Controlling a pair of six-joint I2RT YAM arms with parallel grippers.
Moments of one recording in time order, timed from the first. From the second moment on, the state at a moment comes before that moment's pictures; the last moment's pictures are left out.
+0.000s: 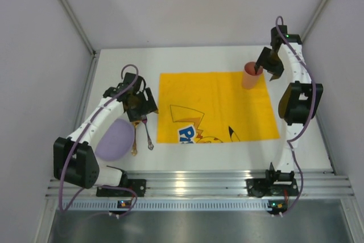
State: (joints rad) left arm -0.28 1.37 1.09 -0.81 0.03 -0.65; right arm -0.04 2.17 2.13 -1.17 0.08 0.47
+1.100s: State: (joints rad) left arm -0.28 1.51 0.83 -0.59 -0.06 -0.62; right arm -0.02 1.38 1.46 -1.19 -0.07 0.48
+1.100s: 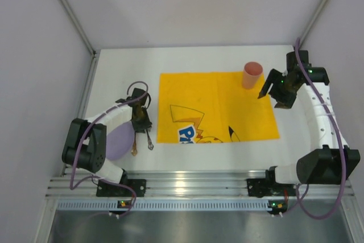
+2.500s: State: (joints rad) left arm -0.48 1.95 1.46 -0.66 -0.07 -0.49; right arm -0.02 1.19 1.22 -1.15 -0.10 0.45
